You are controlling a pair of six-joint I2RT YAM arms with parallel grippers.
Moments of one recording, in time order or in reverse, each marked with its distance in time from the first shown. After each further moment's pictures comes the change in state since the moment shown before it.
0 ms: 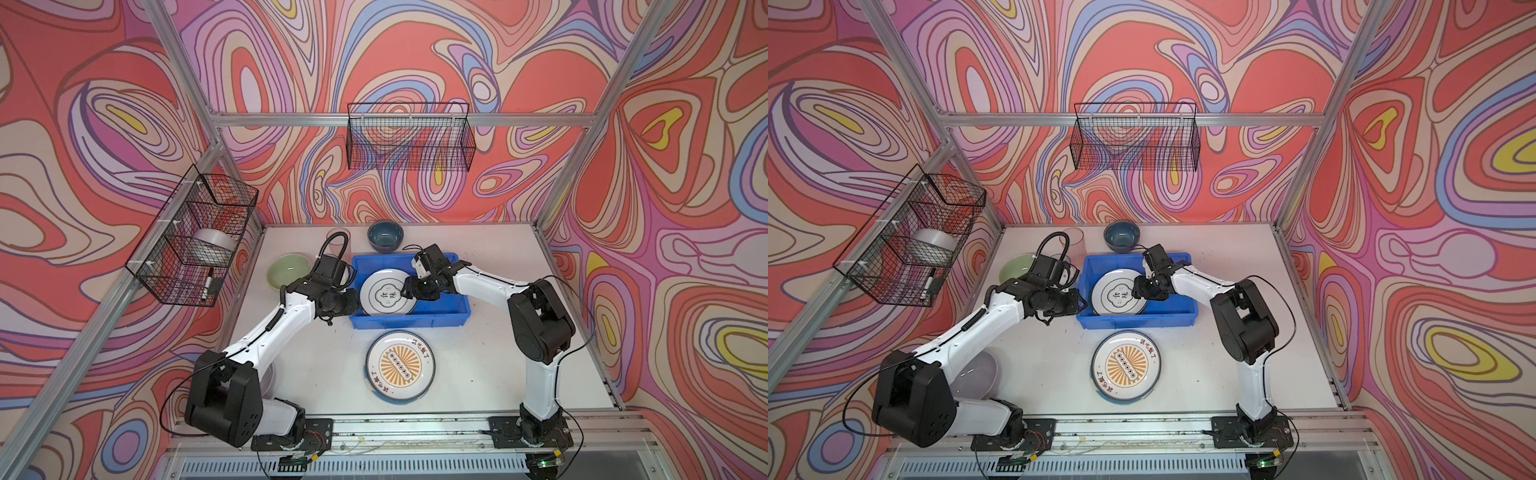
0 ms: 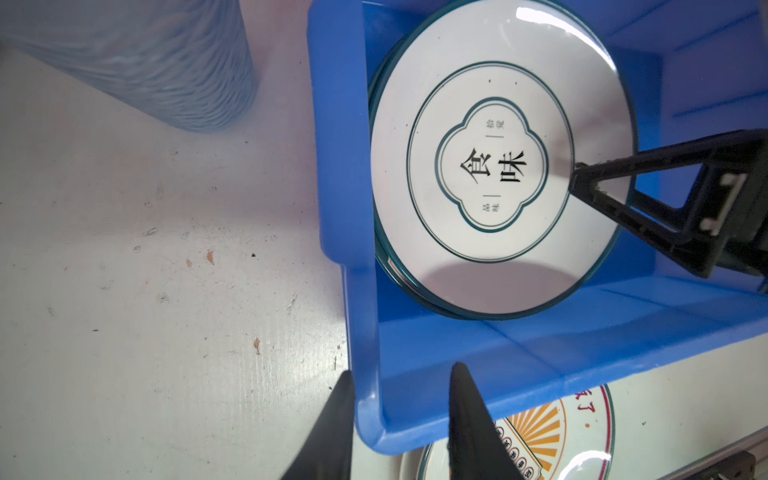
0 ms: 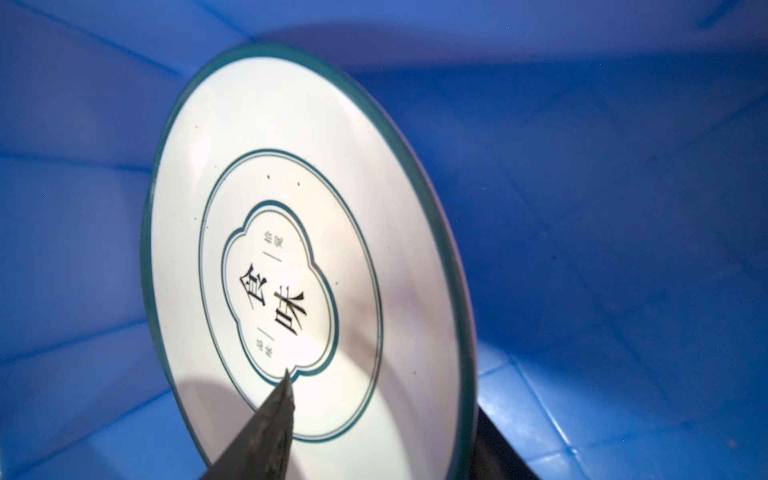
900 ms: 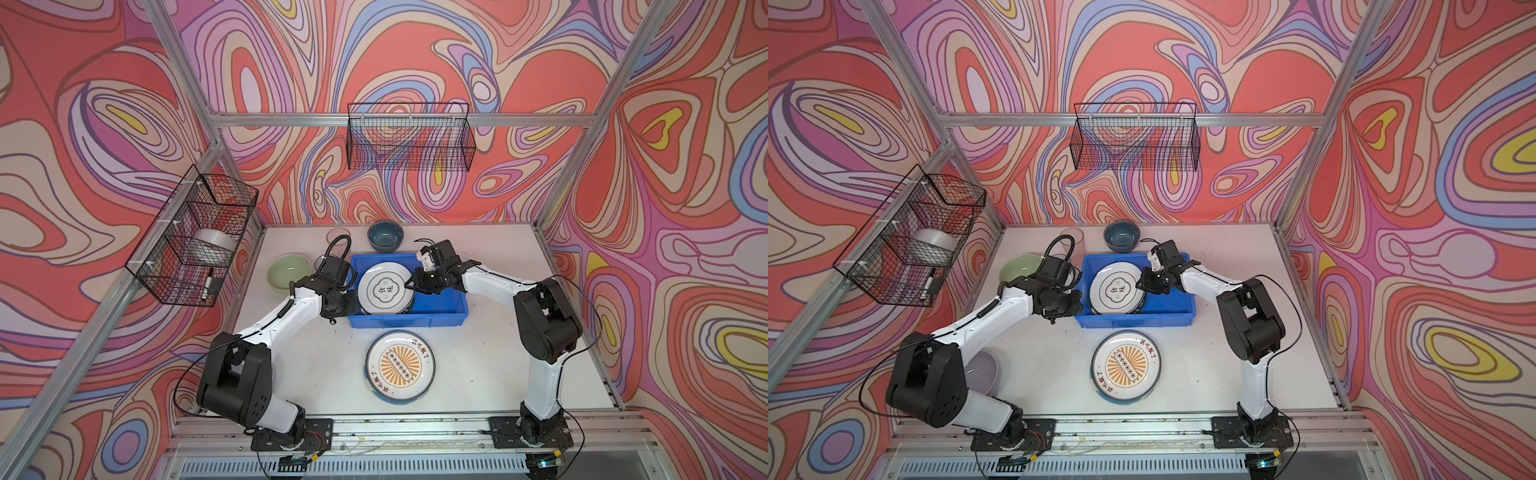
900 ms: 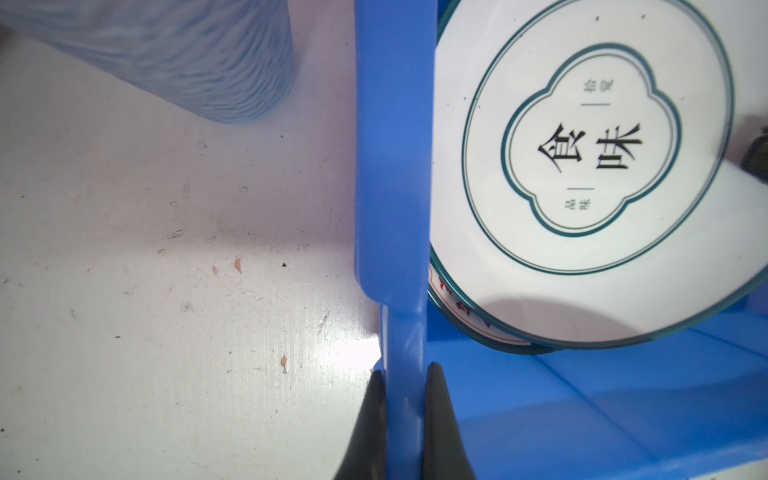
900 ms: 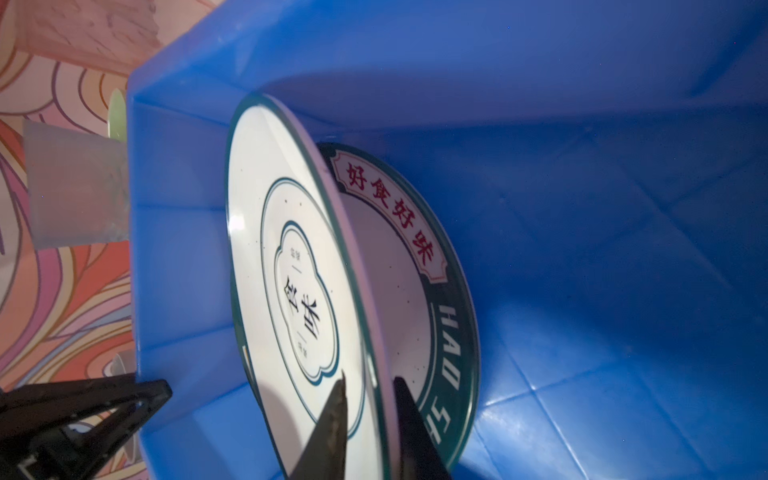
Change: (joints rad) left arm 0.001 0.108 0.003 0.027 -0.075 -0.005; right arm -0.074 -0.022 -0.058 0.173 -0.190 0.087
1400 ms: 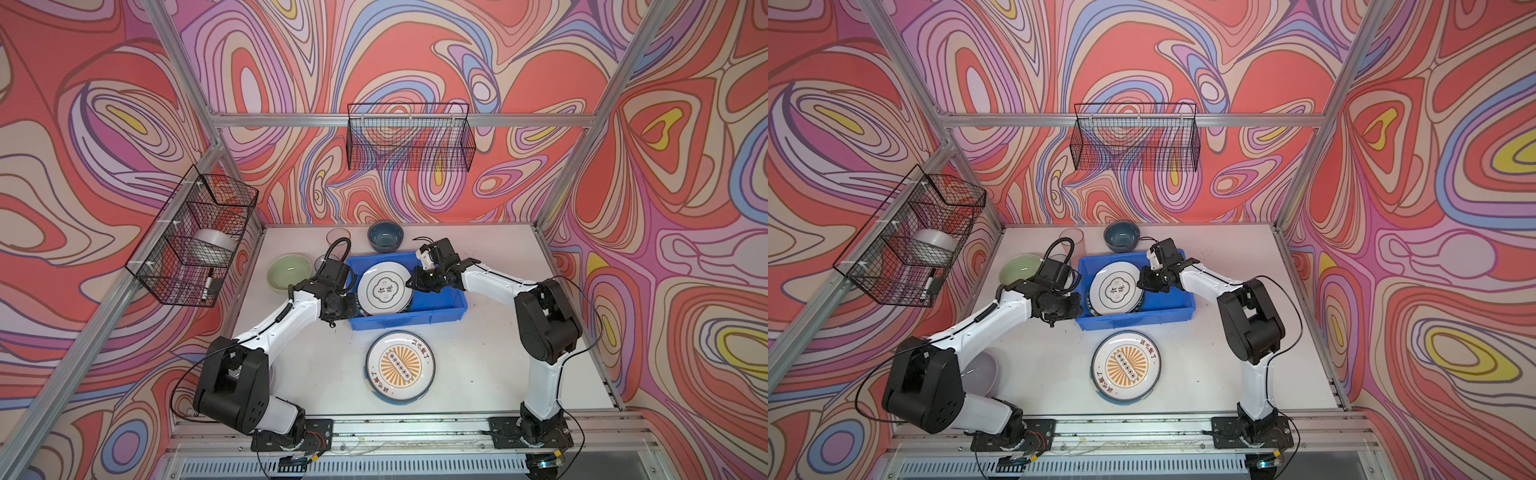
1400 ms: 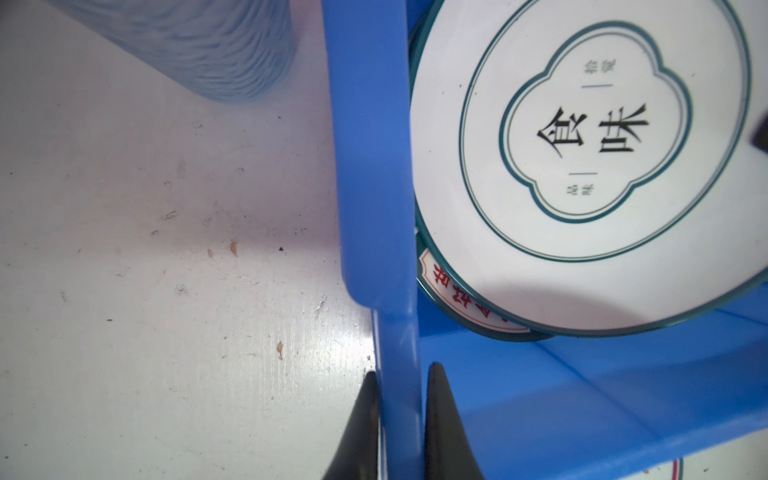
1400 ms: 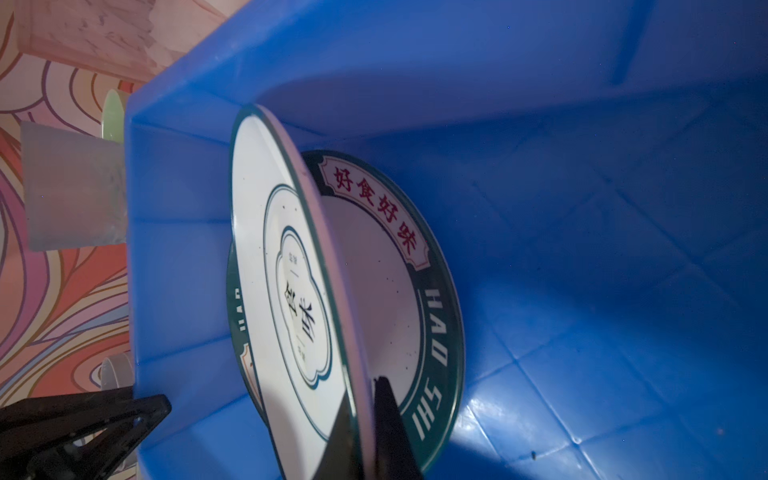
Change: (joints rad) left arm -0.006 -0.024 -0.024 -0.001 0.003 -0.020; right arm 0.004 0.000 0.031 -0.025 0.019 -0.008
